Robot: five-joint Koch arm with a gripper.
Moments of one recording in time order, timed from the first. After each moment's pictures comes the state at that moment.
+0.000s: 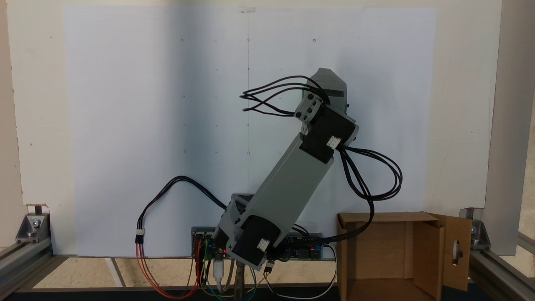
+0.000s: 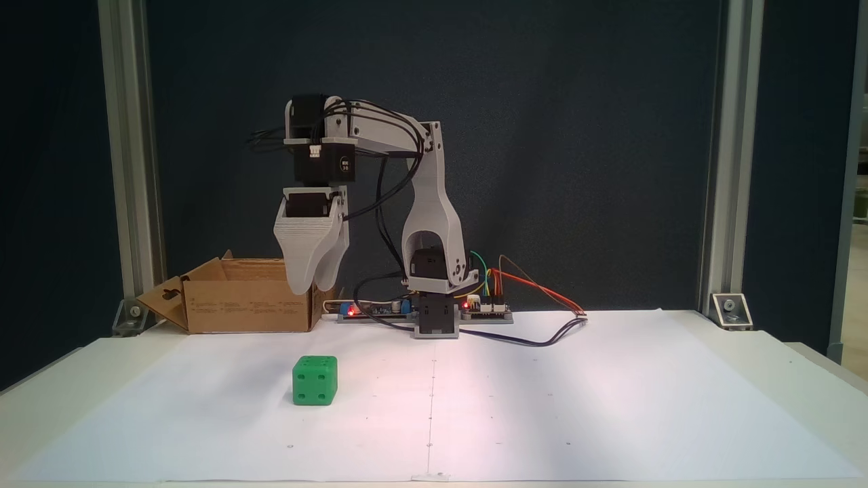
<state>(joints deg) 30.6 77.4 68.2 67.2 -27.4</state>
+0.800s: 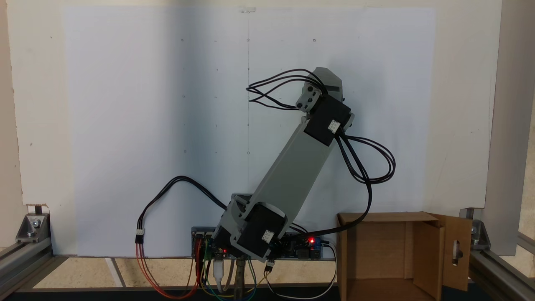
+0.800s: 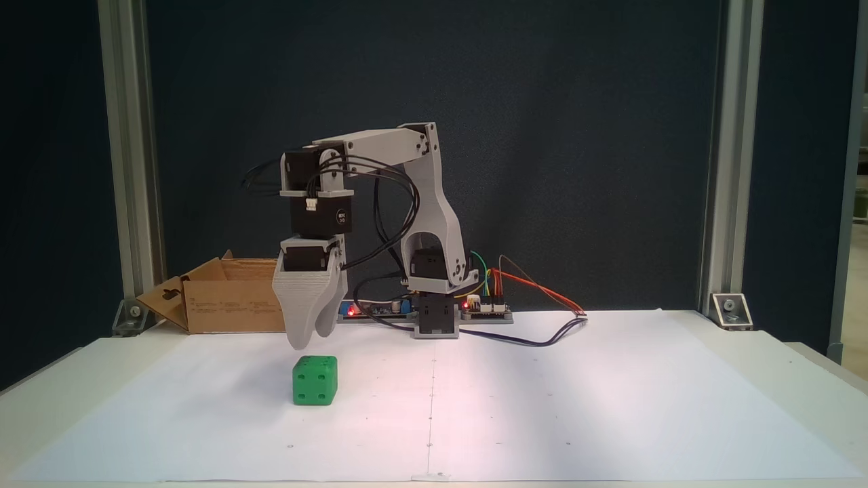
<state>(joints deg) 30.7 74.3 80.6 54.0 -27.4</state>
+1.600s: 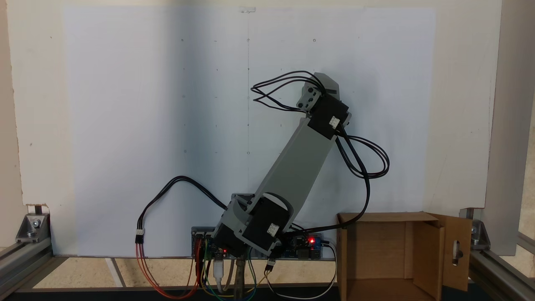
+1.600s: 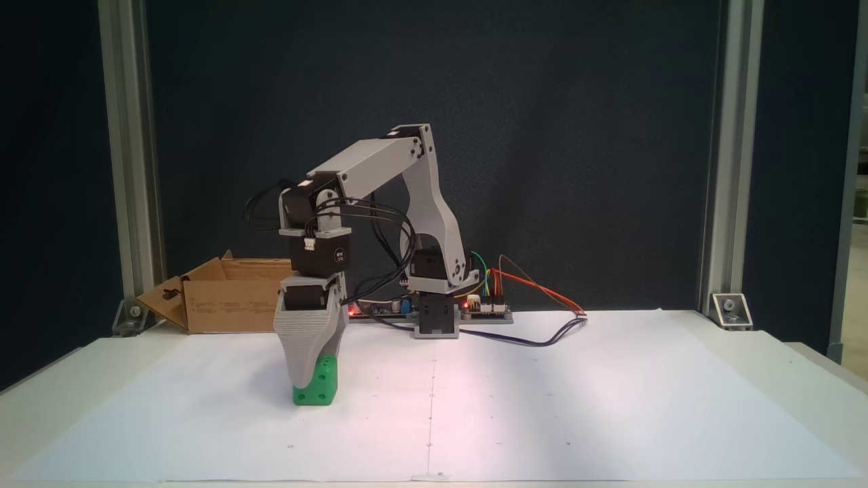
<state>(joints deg) 31.9 71.1 90.2 43.3 -27.4</state>
